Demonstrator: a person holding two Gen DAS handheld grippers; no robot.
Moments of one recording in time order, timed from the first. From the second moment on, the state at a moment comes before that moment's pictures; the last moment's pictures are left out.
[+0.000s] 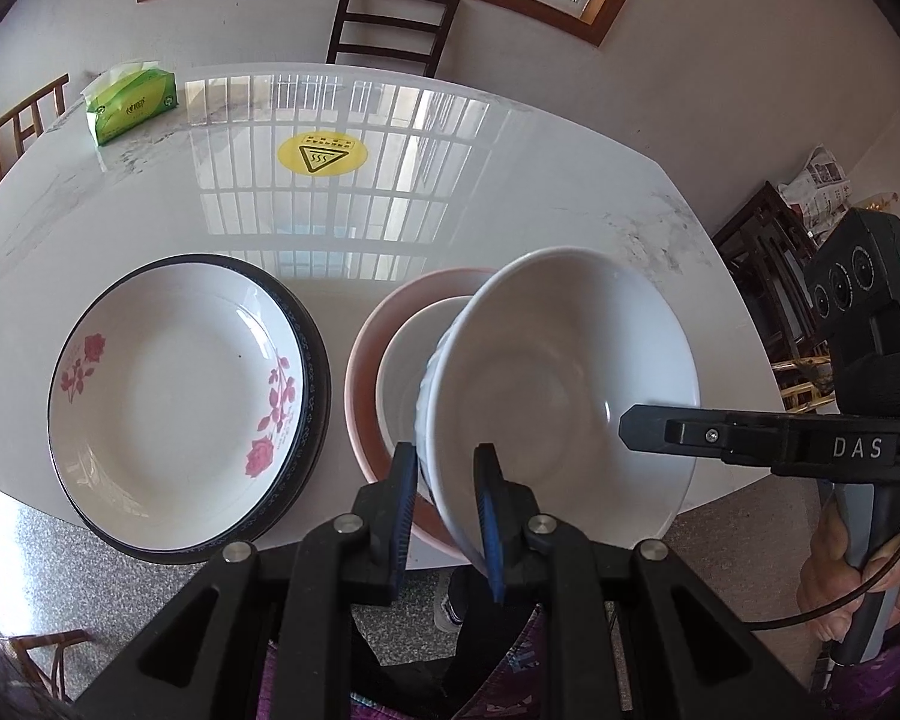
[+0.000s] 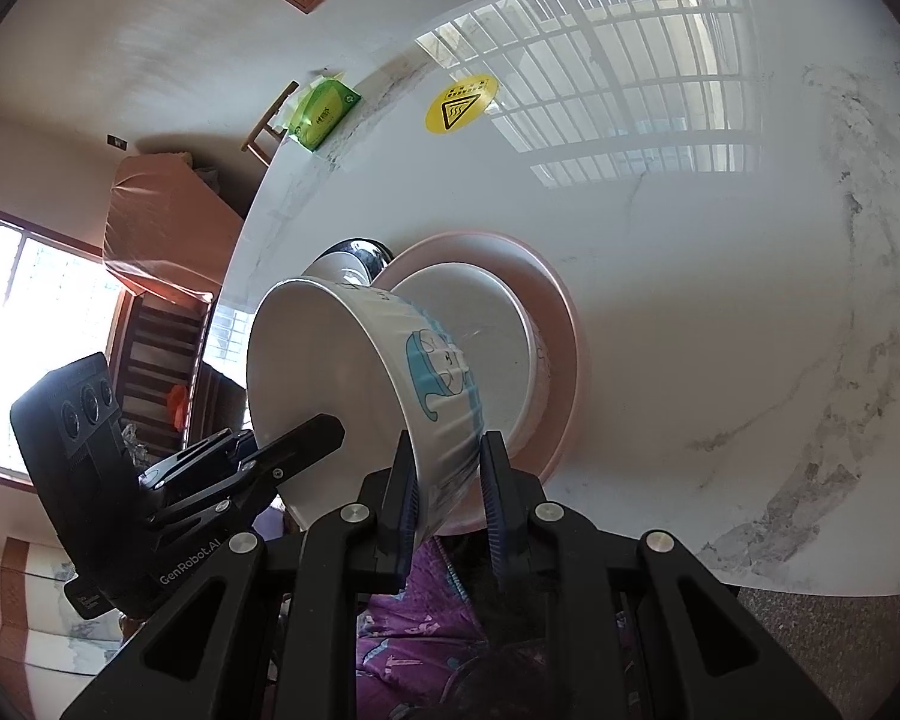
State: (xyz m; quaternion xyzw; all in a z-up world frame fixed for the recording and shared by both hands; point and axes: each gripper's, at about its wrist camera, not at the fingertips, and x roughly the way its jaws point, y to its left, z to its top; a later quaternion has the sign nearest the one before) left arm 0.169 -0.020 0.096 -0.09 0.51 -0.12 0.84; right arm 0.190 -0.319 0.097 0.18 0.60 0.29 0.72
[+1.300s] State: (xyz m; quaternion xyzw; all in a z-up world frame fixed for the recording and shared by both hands) left arm 0.164 -0.051 0.092 -0.04 0.49 -0.10 0.86; right arm 0.193 -0.306 0.084 0.18 0.61 0.29 0.71
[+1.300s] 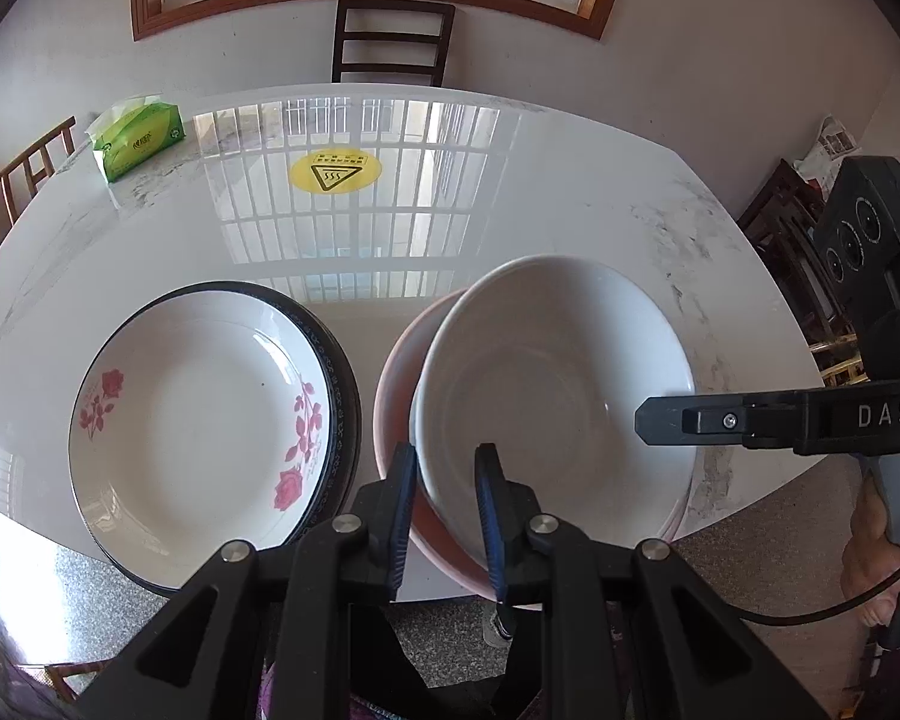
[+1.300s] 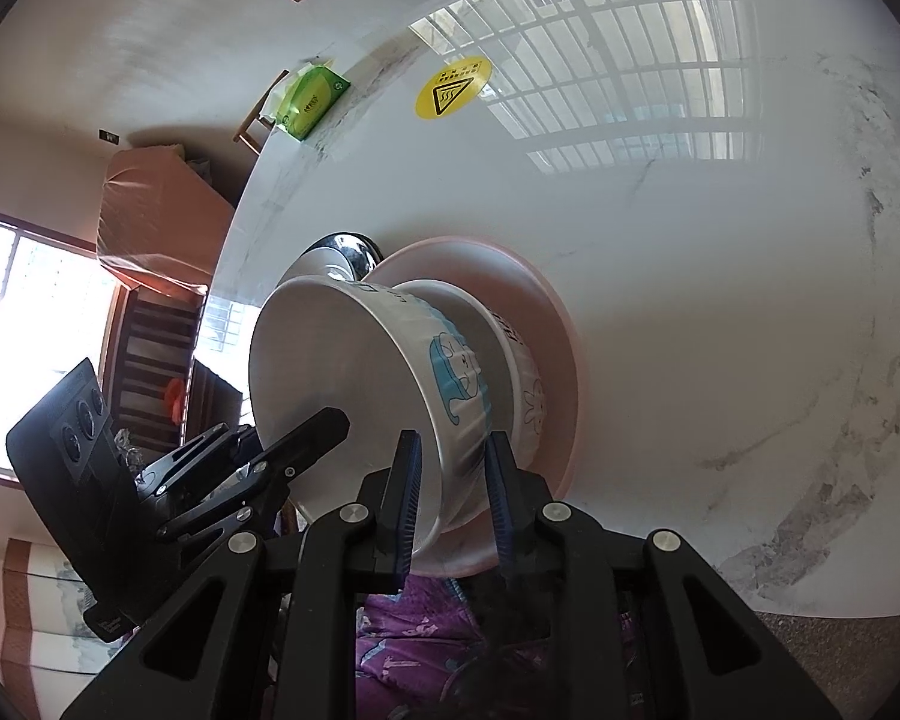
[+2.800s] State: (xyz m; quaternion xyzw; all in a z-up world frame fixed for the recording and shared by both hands) left arm 0.126 0.003 0.099 -0.02 0.36 -0.04 0.93; right arm 0.143 -0.340 0.098 0.13 0.42 0.22 0.87
